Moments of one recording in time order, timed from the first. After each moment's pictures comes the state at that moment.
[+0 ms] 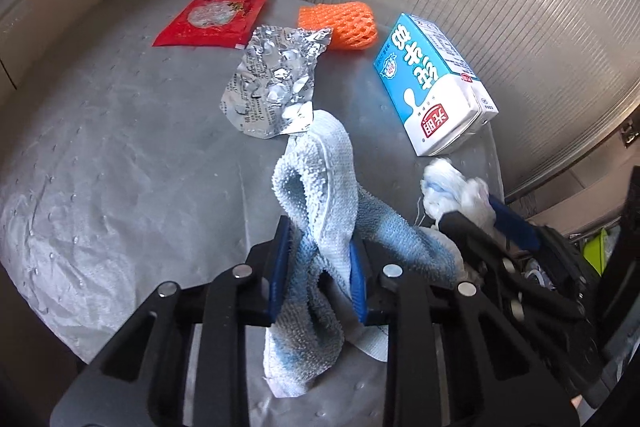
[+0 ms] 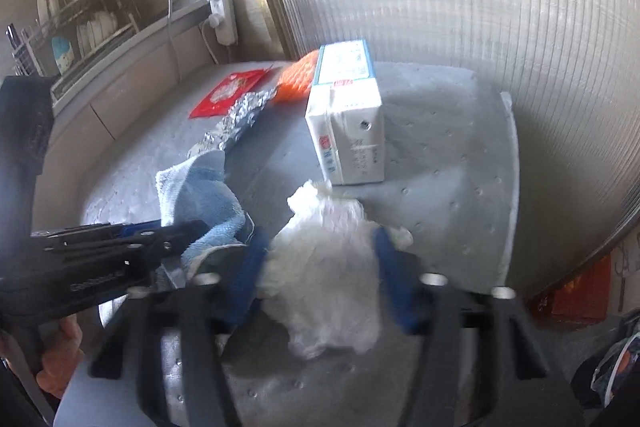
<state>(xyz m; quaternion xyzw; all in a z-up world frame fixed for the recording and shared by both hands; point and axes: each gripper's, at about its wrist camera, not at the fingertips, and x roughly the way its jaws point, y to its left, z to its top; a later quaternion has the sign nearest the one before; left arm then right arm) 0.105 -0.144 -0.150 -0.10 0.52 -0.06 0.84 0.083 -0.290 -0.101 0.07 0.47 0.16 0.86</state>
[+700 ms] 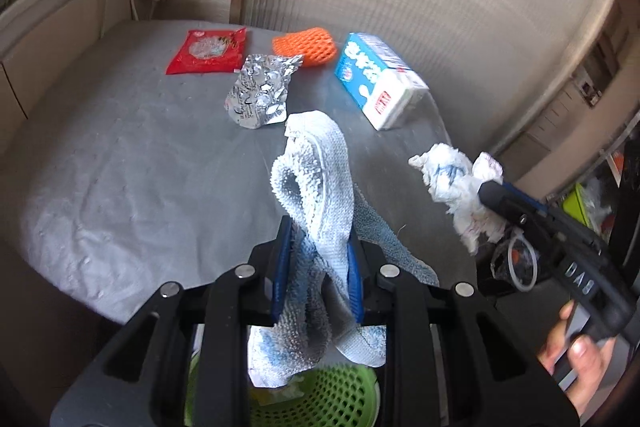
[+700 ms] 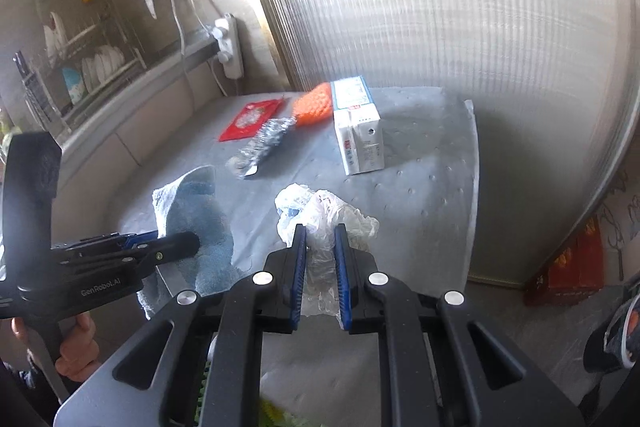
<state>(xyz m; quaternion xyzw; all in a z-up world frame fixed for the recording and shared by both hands) 0.041 -0.111 -0.109 -0.06 0.47 -0.15 0.87 -0.002 -0.289 -0.039 0.11 0.42 0.12 0.89</state>
